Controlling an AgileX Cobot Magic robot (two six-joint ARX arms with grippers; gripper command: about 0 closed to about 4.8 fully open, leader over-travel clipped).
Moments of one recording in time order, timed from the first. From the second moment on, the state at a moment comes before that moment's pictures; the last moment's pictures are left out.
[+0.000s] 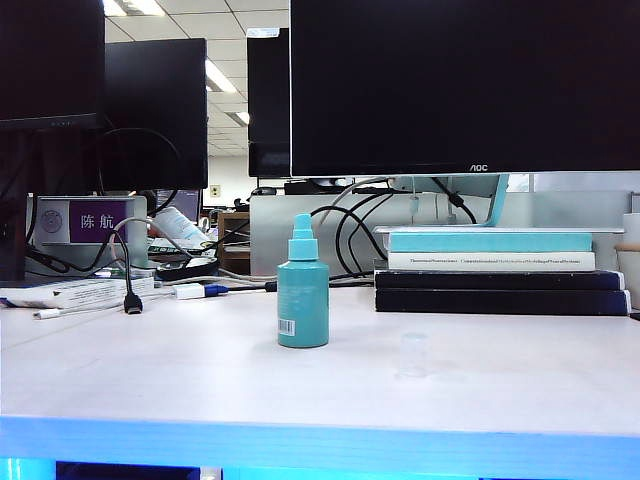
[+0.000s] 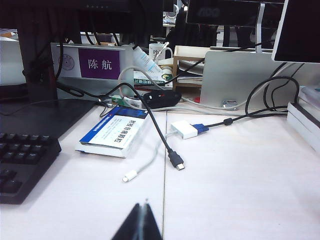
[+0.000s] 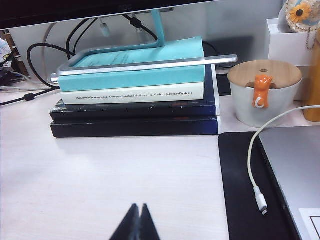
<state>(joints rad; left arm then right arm) -0.09 0.06 0.08 0.01 -0.03 -0.01 0.07 0.00 0.01 -0.07 0.00 0.13</state>
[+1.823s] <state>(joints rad) -0.09 1.25 0.49 0.72 0.88 0.05 0.08 0.87 0.43 -0.04 -0.50 0.14</state>
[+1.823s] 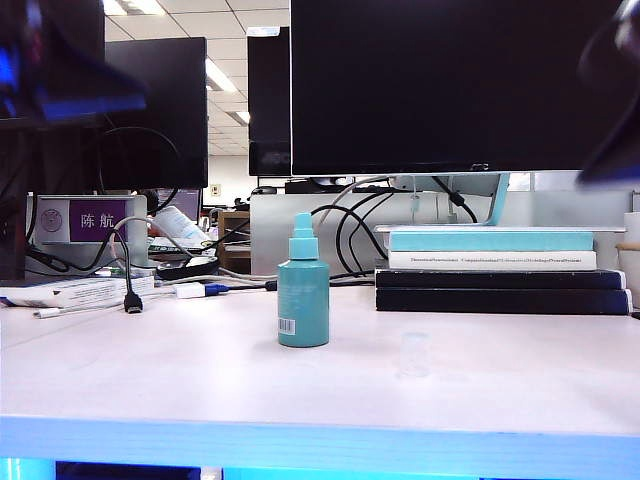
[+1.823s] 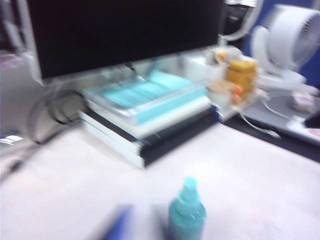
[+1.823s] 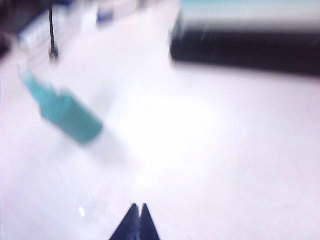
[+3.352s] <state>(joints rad) -0.30 1.97 0.77 0.93 1.09 0.27 0.32 1.39 0.43 0.38 -0.57 0.01</state>
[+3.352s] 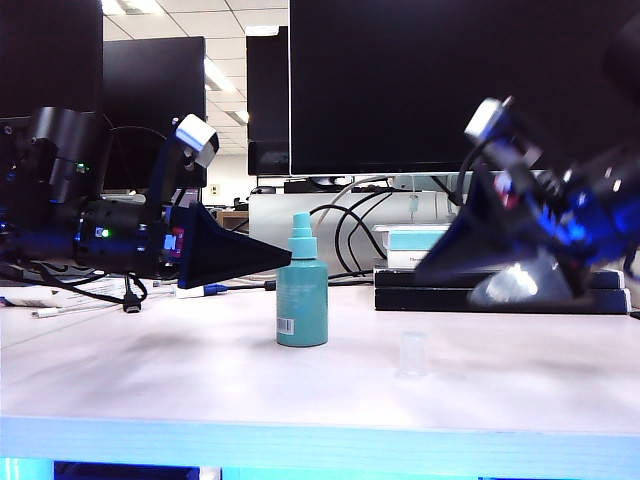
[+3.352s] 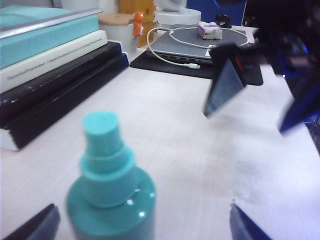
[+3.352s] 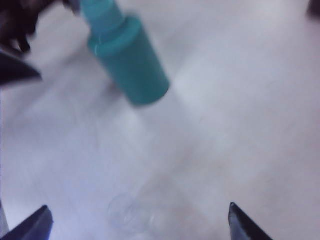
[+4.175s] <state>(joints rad) -0.40 2.06 0.89 0.87 0.98 0.27 0.39 1.53 0.43 0.44 -0.49 -0.05</state>
